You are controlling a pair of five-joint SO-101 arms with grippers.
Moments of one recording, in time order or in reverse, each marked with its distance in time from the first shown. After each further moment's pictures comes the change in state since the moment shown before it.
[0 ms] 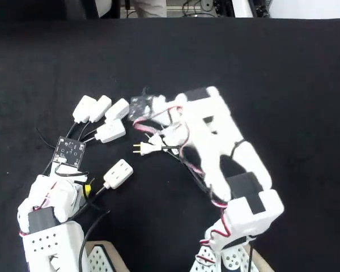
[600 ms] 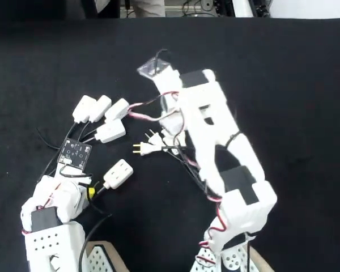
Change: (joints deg) left arm 2.5 -0.1 1.6 0.0 0.0; right arm -5.5 4.0 -12.0 15.1 -60.3
